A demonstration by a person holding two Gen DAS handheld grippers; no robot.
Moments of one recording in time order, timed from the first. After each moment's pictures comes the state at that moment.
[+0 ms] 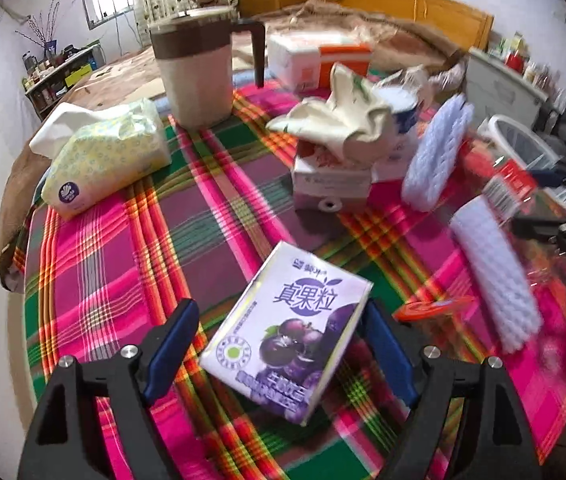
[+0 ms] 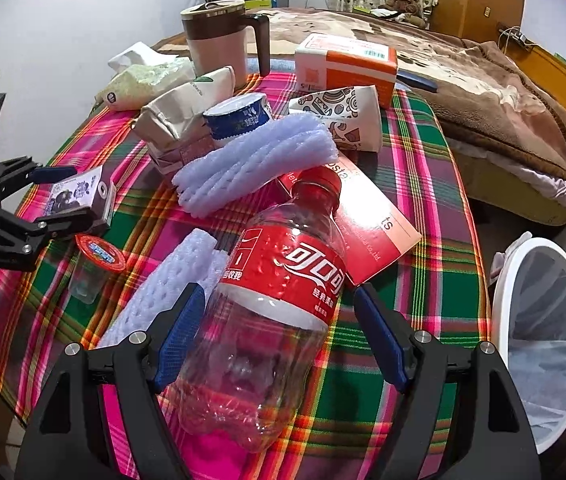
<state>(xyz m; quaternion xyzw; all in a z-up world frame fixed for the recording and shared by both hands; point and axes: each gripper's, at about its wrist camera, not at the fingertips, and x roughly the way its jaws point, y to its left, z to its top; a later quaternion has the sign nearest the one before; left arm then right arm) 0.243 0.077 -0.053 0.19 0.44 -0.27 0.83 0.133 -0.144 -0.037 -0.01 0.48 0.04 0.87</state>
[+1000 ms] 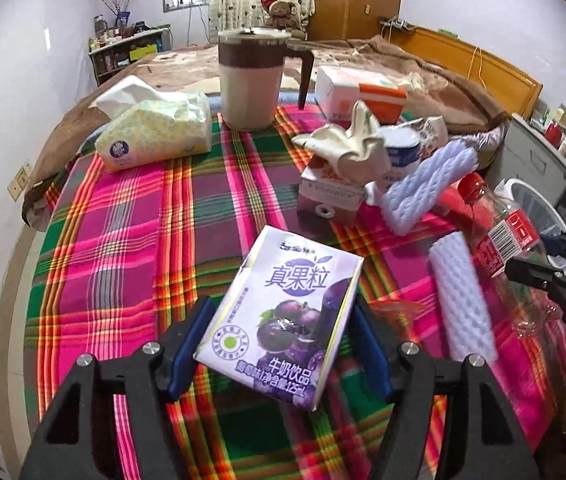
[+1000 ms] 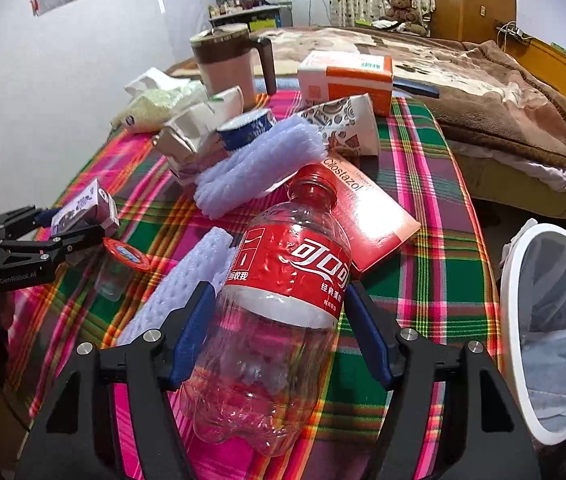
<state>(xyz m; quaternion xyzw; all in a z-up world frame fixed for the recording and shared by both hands) 0.195 0.087 -0.034 0.08 0.42 -0.20 0.88 0.111 -0.155 -0.030 0.04 0.44 0.07 0.89</state>
